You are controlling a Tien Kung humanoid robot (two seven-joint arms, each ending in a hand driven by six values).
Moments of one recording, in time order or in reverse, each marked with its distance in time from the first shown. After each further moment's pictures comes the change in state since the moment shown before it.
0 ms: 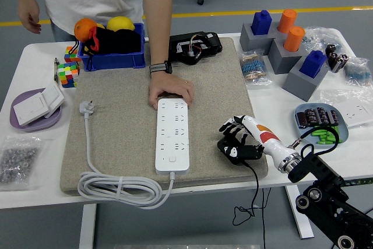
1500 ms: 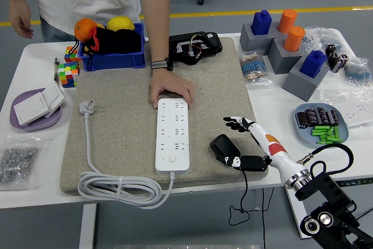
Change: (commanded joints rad) left arm -0.002 0.000 0.005 0.000 -0.005 0.000 -0.003; right arm -0.164 -0.041 0.017 0.195 -0.011 -0.112 -0.004
